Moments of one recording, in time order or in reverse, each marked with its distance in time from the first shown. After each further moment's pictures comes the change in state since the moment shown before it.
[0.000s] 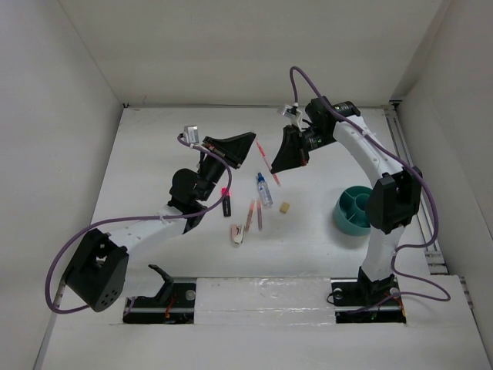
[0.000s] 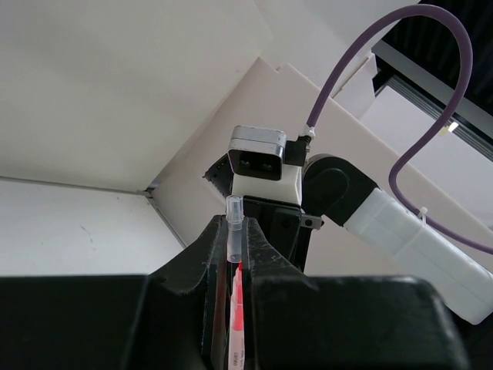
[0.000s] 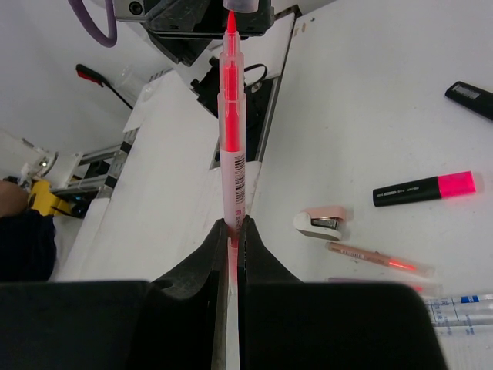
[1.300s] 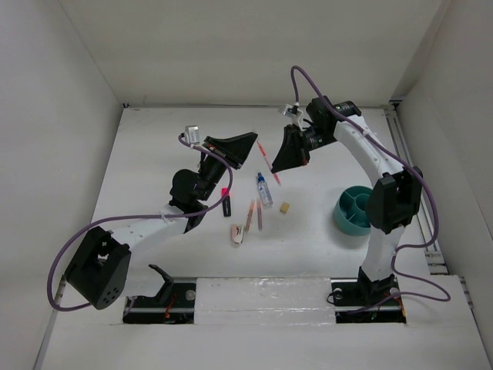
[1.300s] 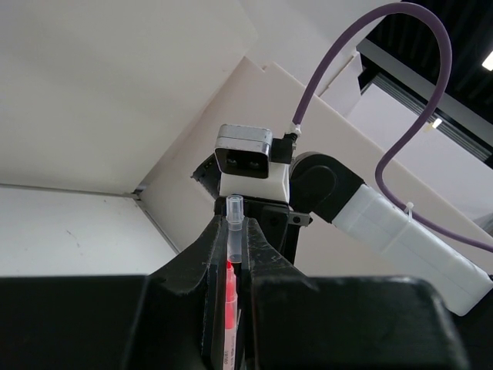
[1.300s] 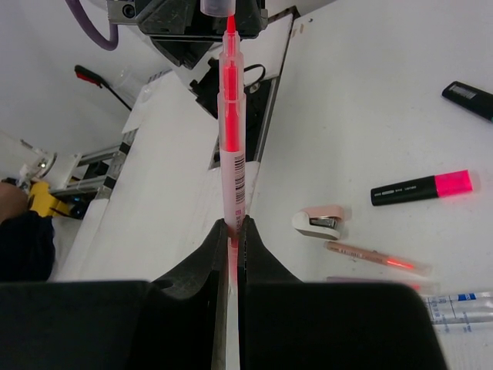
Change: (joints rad) left arm 0.000 0.018 0.000 0.047 0.029 -0.017; right arm -0.006 0.000 0.002 0.000 0.000 0.000
